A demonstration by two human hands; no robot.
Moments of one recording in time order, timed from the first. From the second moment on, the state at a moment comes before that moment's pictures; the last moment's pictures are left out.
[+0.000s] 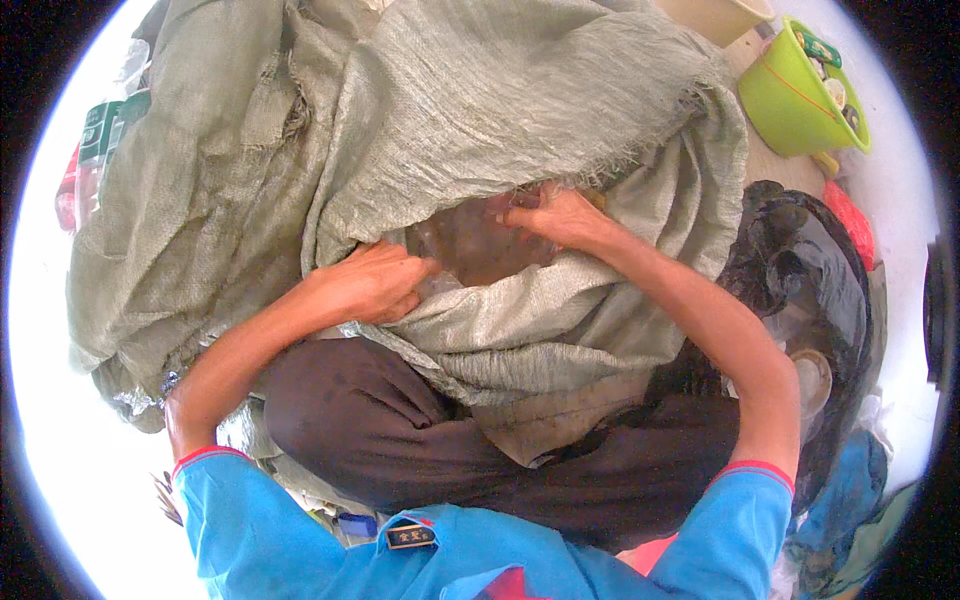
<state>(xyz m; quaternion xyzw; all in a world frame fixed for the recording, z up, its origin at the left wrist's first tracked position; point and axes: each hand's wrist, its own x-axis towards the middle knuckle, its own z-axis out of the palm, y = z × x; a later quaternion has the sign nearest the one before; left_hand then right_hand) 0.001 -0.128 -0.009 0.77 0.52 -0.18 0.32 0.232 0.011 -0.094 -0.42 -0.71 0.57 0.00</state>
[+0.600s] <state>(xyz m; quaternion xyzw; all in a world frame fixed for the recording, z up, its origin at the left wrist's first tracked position) -0.021 -0.114 -0.028 0.74 0.66 -0.08 0.06 0.216 0.051 -0.106 -0.32 -0.80 0.50 -0.11</state>
